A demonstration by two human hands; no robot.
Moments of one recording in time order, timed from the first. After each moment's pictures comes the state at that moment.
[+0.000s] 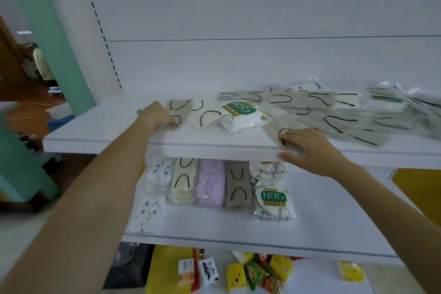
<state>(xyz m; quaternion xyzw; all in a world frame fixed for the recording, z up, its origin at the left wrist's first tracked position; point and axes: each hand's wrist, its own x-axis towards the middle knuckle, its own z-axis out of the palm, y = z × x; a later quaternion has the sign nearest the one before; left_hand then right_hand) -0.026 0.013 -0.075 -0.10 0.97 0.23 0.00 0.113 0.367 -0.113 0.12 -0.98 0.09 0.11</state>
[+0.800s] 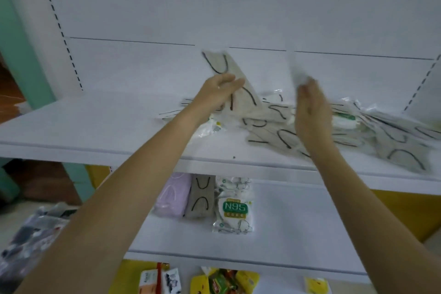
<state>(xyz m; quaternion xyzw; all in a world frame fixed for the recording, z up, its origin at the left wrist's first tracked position) 0.018 0.242 -0.021 0.15 0.76 0.63 -0.03 0.101 0.413 -0.034 0.03 -0.81 0.38 0.44</state>
